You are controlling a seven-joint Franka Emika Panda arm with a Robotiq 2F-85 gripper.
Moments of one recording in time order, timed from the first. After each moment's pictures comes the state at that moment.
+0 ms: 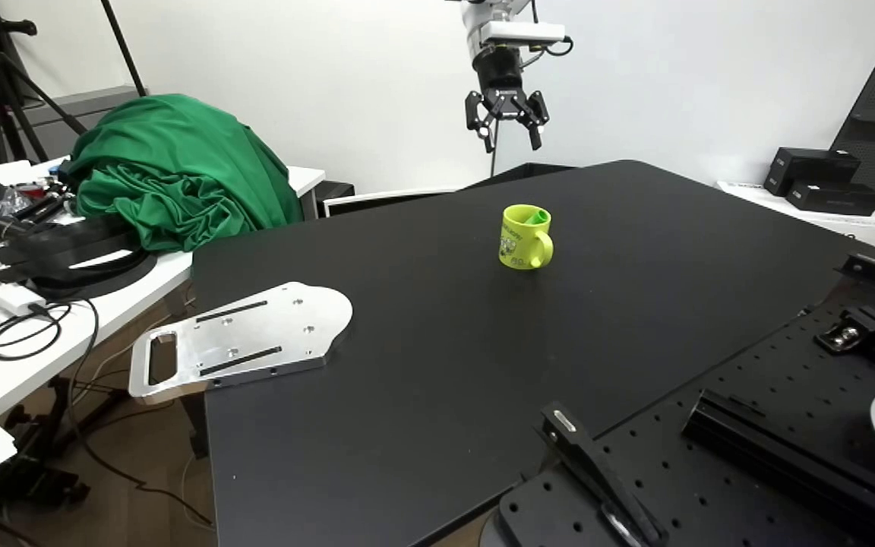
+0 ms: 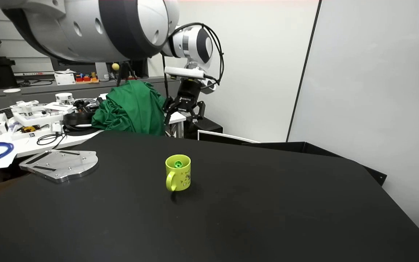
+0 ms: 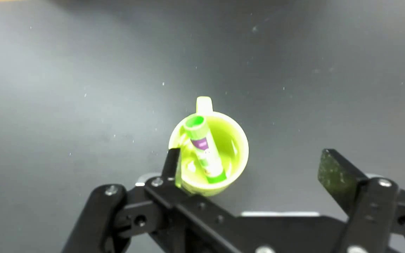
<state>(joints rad) -0.09 1.33 -0.07 -0.51 0.12 1.16 0.03</state>
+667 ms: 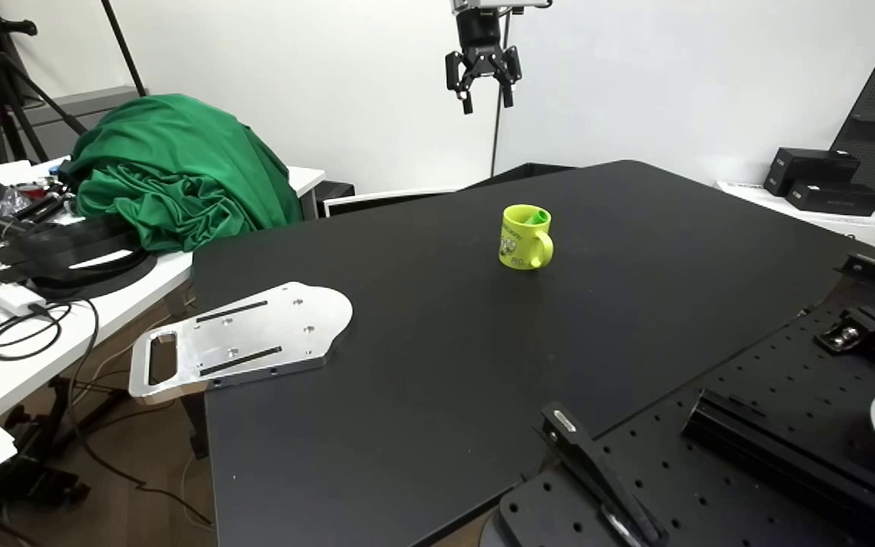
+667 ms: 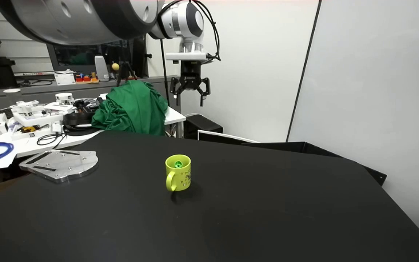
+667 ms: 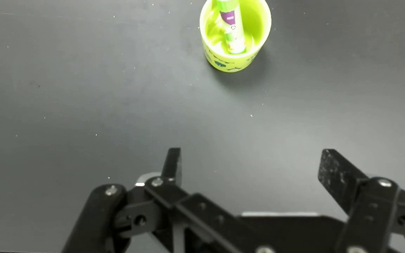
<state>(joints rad) -0.03 1.26 -0.10 -0.49 0.02 1.44 -0.08</state>
